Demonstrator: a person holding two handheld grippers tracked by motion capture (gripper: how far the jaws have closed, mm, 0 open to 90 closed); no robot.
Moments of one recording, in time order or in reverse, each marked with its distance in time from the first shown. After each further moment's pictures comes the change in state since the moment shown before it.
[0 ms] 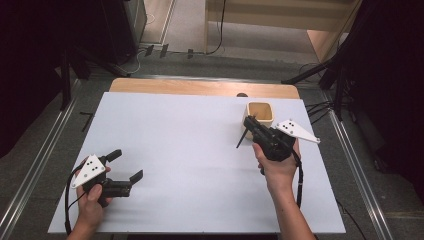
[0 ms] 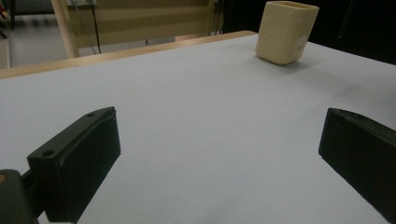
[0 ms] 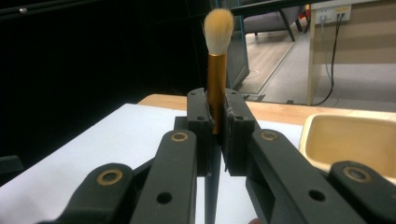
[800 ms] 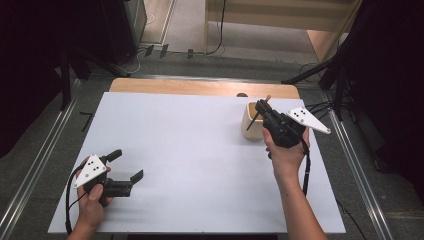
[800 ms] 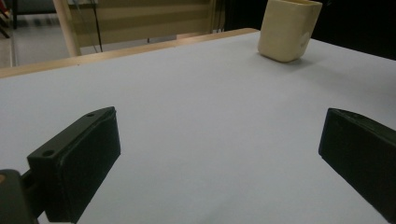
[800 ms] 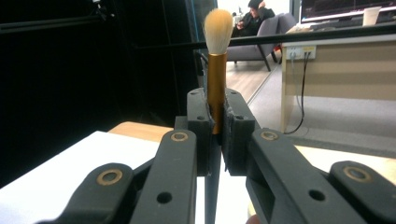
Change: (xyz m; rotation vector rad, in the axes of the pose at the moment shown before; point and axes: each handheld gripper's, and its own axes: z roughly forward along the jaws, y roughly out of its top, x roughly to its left) left arm 0.000 -0.001 0.001 0.004 0.010 0.002; right arm -0.024 0.024 0.005 -0.112 -0.080 -0.060
